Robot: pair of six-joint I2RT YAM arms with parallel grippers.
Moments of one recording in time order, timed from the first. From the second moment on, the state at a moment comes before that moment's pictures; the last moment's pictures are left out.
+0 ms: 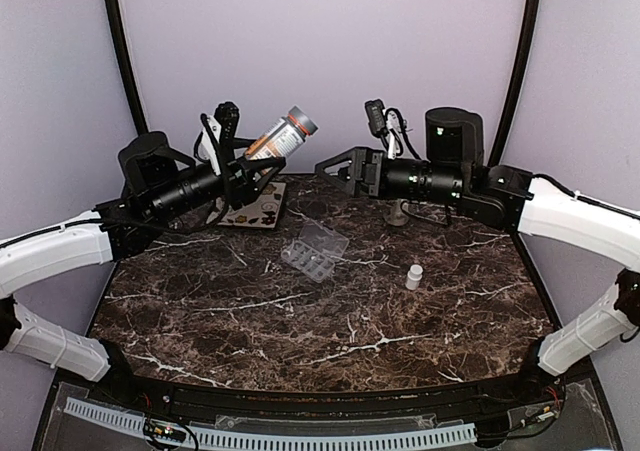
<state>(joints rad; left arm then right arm) -0.77 1.20 0.95 0.34 0.15 0.14 0.93 1.39 1.28 -0.07 -0.22 0.58</state>
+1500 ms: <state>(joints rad) -0.58 1.48 1.19 0.20 1.14 -0.36 0.92 1.31 1.20 0.03 -0.23 0.47</state>
